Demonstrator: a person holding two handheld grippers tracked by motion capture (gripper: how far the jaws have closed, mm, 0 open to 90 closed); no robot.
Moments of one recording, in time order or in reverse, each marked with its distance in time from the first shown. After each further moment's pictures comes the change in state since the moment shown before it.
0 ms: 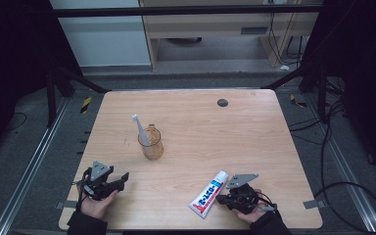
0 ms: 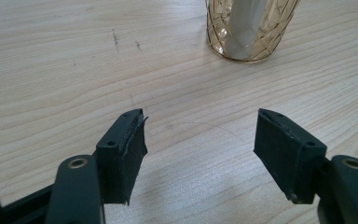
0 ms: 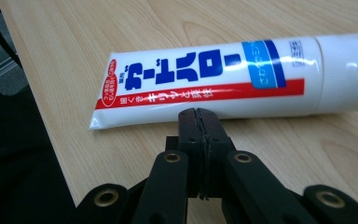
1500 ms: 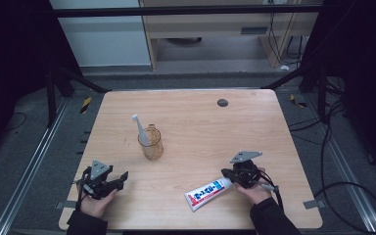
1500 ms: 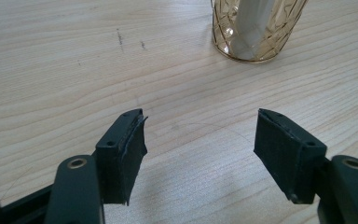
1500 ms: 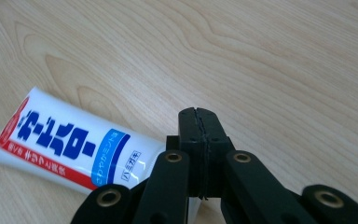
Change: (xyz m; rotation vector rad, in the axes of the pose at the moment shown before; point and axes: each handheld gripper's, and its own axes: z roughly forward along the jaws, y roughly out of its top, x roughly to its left) left arm 0.003 0.000 0.002 0.006 0.006 0.001; right arm -0.051 0.034 -0.004 -0.059 -0.174 0.054
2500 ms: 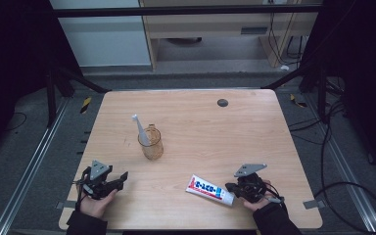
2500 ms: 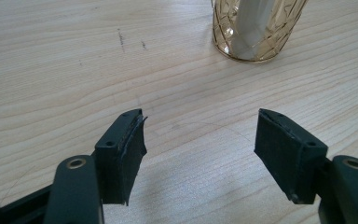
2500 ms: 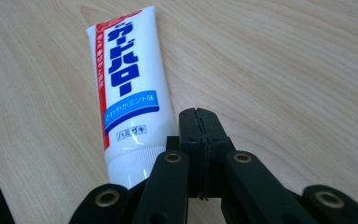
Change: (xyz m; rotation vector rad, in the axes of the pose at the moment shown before) left arm 0.000 0.000 -0.002 -0.001 0.004 0.000; right arm 0.020 -0.027 -0.018 0.064 0.049 -0.011
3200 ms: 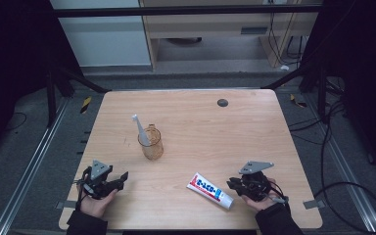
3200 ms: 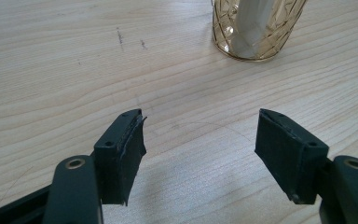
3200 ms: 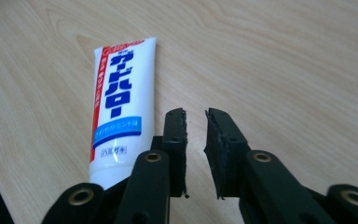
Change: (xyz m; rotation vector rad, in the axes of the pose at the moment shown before) left arm 0.000 0.000 0.001 0.008 -0.003 0.006; right arm -0.003 0.007 -0.017 -0.071 -0.049 0.019
